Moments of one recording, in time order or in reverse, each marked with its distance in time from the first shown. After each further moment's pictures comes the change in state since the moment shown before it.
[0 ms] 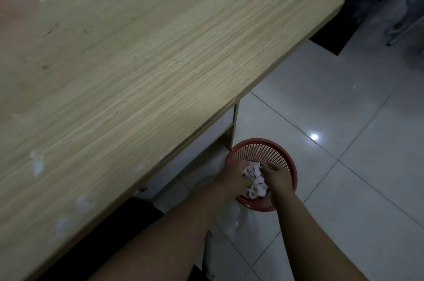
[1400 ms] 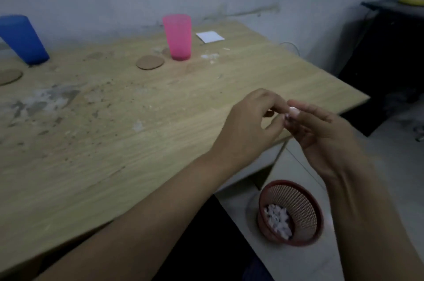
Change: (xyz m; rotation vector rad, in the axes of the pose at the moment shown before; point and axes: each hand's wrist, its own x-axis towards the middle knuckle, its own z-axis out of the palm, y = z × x) left_hand -0.283 0.083 -0.157 -0.038 0.980 0.917; right_hand -0.298 -0.193 -0.011 0.571 -0.688 -0.643
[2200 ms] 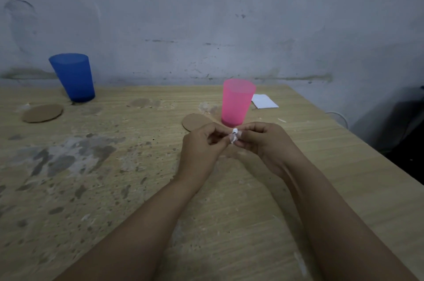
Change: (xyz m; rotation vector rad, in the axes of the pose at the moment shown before) left_hand 0.061 -0.169 -0.138 -0.113 0.469 -0.409; right_hand 0.197 0.075 0.175 -0.308 -0.473 0.138
